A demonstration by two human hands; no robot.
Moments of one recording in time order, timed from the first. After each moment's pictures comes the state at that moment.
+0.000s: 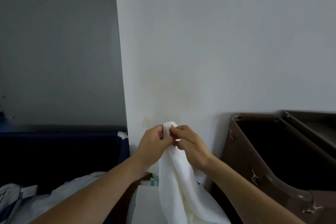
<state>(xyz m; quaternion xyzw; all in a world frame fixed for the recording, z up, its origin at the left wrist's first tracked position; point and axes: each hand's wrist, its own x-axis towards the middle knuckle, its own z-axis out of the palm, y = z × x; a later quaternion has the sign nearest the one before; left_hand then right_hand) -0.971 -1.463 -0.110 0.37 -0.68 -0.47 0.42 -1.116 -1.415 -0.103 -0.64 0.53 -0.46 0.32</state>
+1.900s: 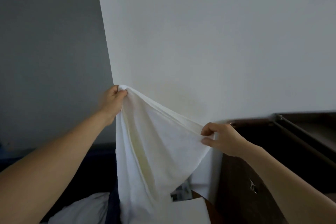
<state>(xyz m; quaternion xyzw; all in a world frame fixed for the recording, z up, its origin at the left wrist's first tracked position) -0.927 -1.580 0.004 0.43 -0.62 -0.33 0.56 -1.254 -1.428 -0.079 -0.73 0.60 -0.32 0.07</state>
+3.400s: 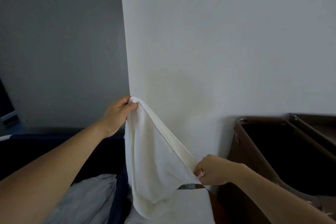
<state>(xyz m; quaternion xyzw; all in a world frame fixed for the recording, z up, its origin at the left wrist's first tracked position) -0.882 -1.529 -0.046 0.41 -0.70 -0.39 0.45 -1.188 -1.425 -0.144 -0.79 0.59 0.08 0.14</state>
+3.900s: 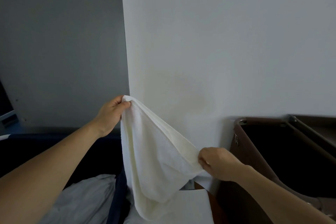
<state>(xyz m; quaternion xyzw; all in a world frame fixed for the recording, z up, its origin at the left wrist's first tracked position) -0.869 -1.530 -0.044 0.43 -0.67 -0.38 0.46 -1.207 -1.426 -0.147 -0.81 0.58 -0.06 -0.04</state>
